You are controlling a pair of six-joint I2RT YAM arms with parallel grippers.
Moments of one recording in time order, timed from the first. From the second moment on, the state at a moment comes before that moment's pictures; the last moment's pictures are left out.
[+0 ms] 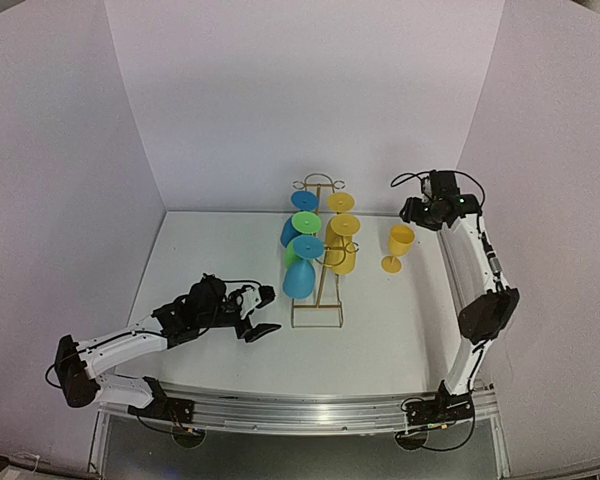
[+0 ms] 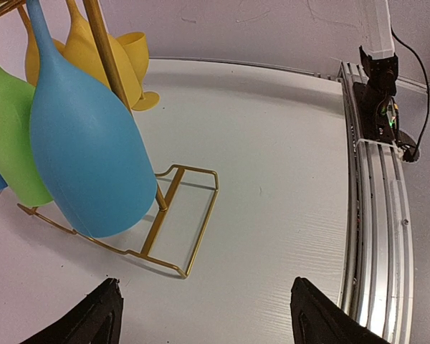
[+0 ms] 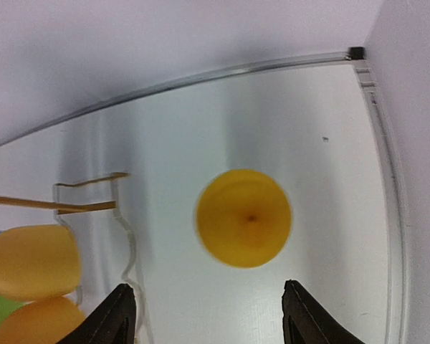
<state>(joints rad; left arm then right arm) -0.90 1.21 0.89 -0.13 0.31 0.25 0.14 1.96 2.14 -1.07 -0.04 0.32</state>
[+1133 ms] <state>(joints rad) -0.90 1.19 0.87 -0.09 0.36 0.27 0.33 1.88 2.08 -0.99 -0.66 0.60</state>
